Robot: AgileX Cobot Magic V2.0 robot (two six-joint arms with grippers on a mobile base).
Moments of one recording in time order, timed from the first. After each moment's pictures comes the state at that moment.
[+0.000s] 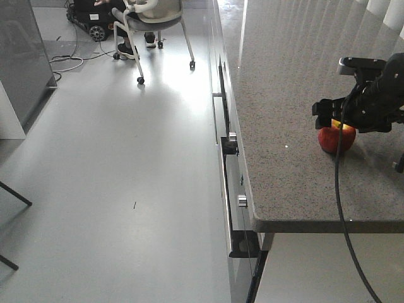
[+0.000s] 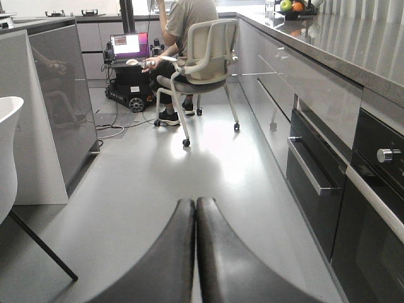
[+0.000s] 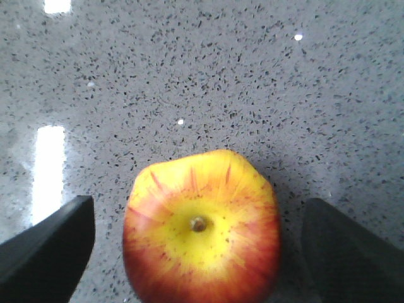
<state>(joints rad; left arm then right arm) 0.03 -0.01 0.02 0.07 0.18 -0.12 -0.05 1.98 -1.59 0.04 0.71 0.02</state>
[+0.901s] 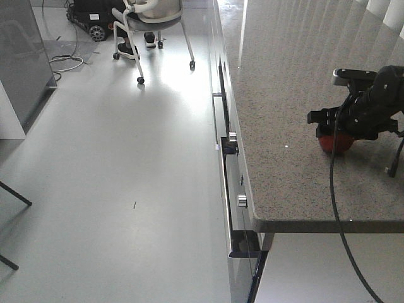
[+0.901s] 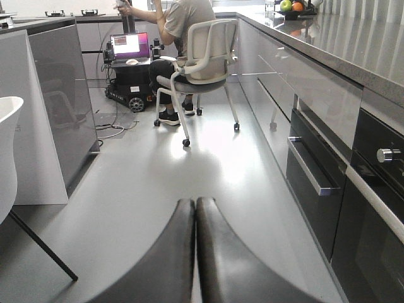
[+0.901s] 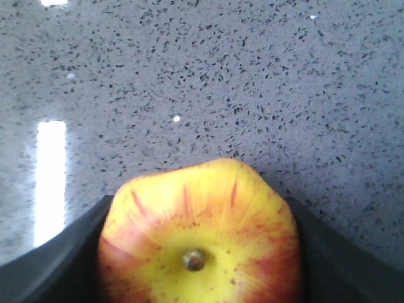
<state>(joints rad) 0.03 -0.01 0.02 0.07 0.18 -0.12 -0.05 2.02 -1.59 0.06 0.67 0.03</state>
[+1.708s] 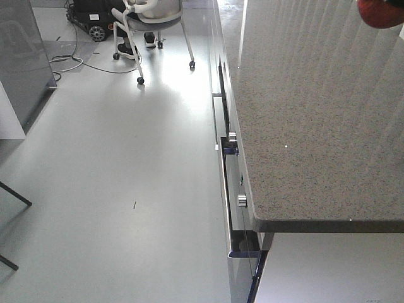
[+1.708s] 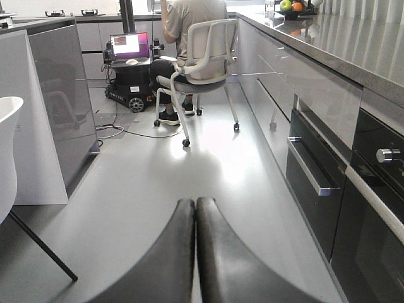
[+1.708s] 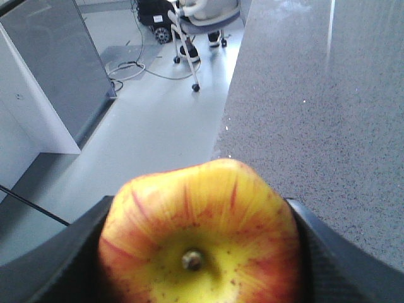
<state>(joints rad) 0.03 -0.01 0.02 0.07 0.18 -0.12 -0.05 1.36 -1.59 0.45 0.78 -0.25</state>
